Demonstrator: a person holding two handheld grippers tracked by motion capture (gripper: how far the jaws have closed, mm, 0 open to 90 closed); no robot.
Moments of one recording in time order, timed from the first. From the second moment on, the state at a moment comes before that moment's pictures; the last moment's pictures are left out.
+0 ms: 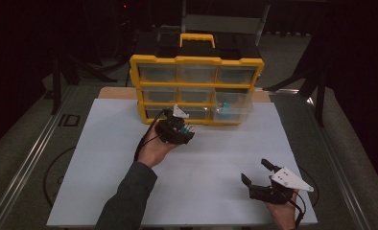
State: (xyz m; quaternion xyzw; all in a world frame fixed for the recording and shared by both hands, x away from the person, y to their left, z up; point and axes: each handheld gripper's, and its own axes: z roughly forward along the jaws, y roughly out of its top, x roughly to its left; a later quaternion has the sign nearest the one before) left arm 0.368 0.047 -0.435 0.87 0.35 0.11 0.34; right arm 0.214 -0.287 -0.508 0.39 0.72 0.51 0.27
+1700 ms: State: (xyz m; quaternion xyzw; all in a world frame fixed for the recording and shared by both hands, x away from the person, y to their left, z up) left arm 0.400 0.046 -0.337 0.87 0.28 0.12 0.39; right arm 0.213 -0.287 -0.508 0.40 0.72 0.51 0.27
